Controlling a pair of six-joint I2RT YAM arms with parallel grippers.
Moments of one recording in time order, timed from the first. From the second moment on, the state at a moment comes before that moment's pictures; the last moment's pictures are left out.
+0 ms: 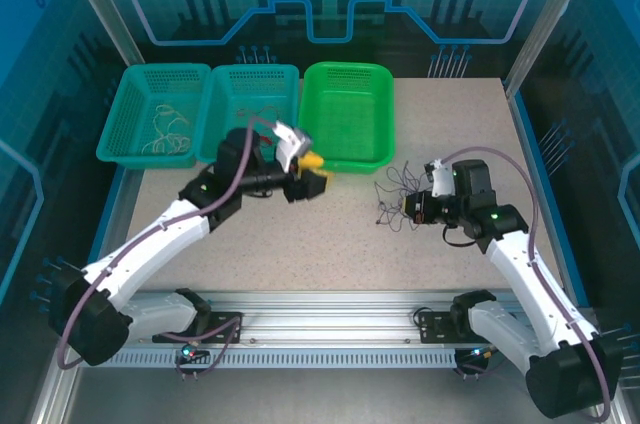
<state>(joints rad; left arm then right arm) -0.56 1.19 0.91 -0.08 0.59 -0.08 0.22 0.90 0.76 -0.67 -0.47 0.31</state>
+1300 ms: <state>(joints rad) -0.71 1.38 0.68 0.46 0.39 0.18 0.44 0.99 0.85 -0.64 -0.44 0.27</state>
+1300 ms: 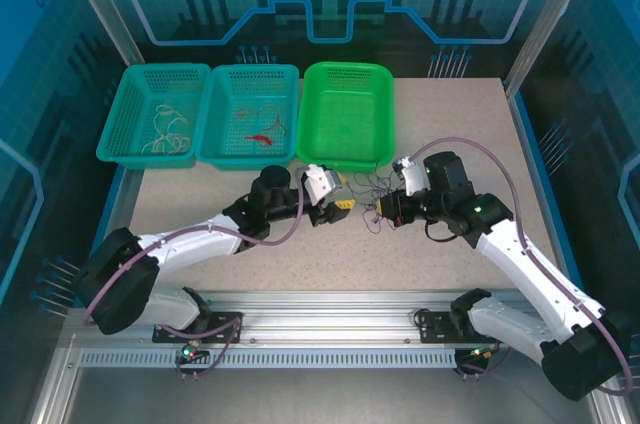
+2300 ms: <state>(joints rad) -0.69 1.06 0.63 0.58 0.31 -0.07 0.07 0.97 0.52 -0.70 -0.03 0.62</state>
